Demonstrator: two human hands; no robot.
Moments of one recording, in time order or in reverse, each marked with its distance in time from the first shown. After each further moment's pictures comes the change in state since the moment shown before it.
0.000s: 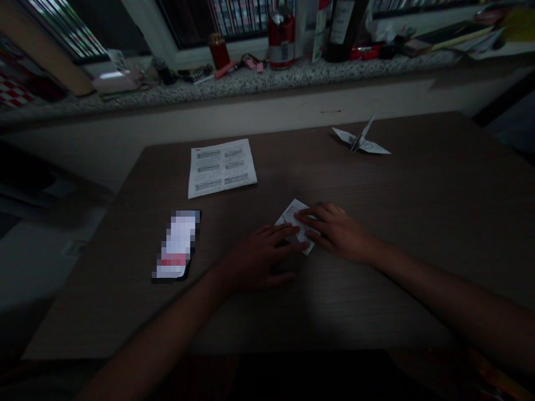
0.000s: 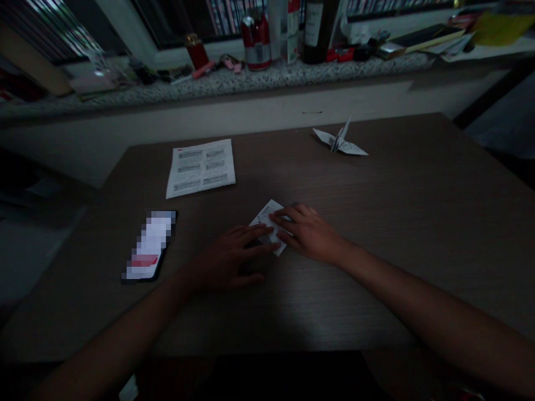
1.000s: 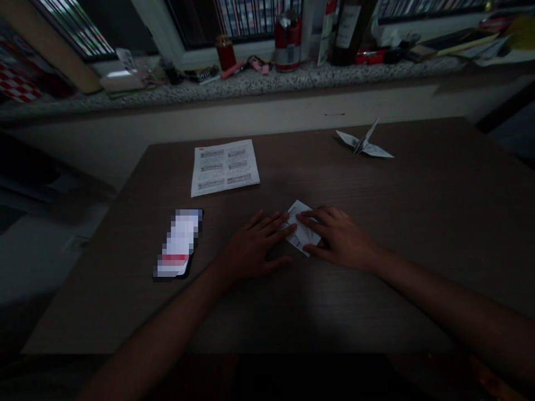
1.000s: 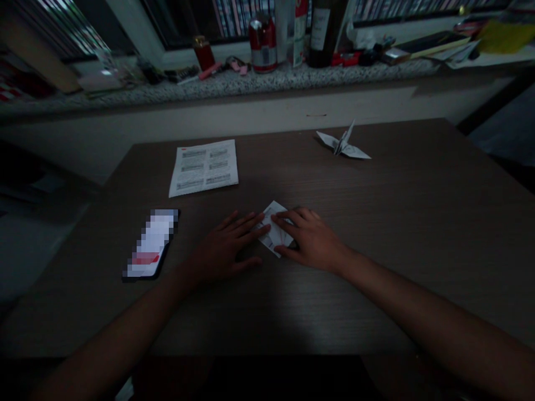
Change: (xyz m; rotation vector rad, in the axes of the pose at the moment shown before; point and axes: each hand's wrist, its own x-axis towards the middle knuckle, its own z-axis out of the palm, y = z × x) left_hand 0.001 -0.012 0.003 0.143 0.039 -0.168; right_hand -0.002 -0.010 -0.004 -0.016 -0.033 0.048
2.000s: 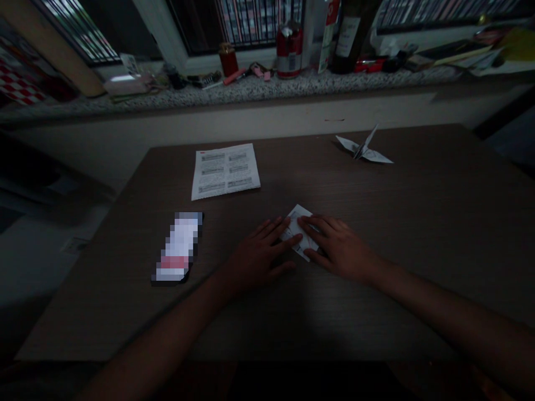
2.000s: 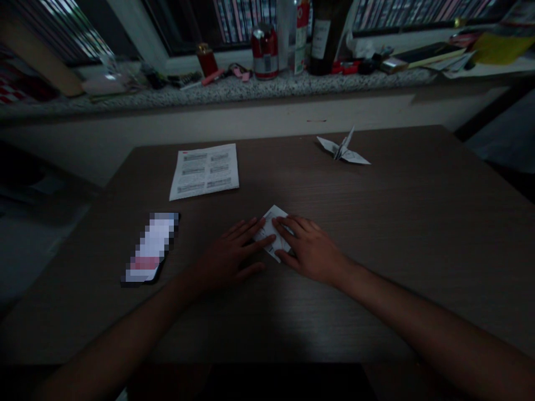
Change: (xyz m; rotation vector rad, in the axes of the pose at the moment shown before) left_hand -0.002 0.007 0.006 -0.052 0.032 0.016; right_hand -0.006 -0.011 0.004 -0.034 -0.005 0.022
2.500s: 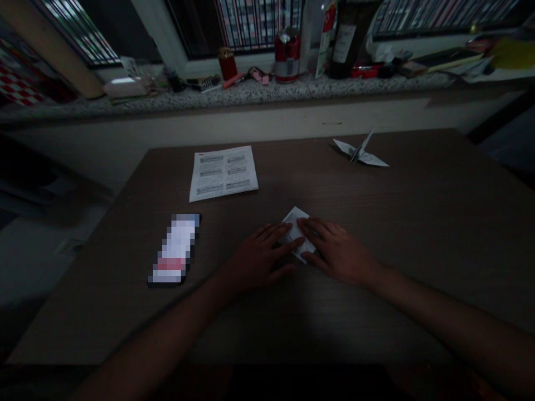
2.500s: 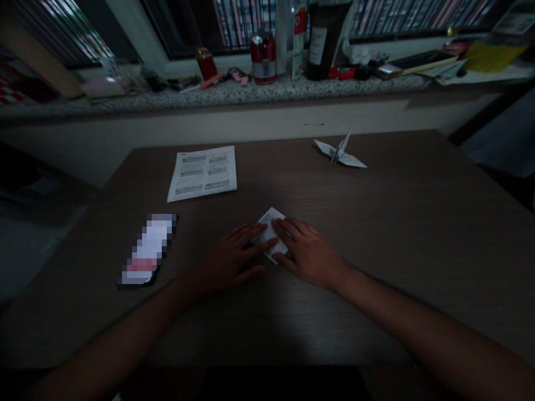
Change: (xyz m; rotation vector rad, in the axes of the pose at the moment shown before) left_hand 0.005 0.005 -0.001 0.009 -0.017 0.014; right_hand -0.002 0.001 0.005 -0.008 -0.008 0.005
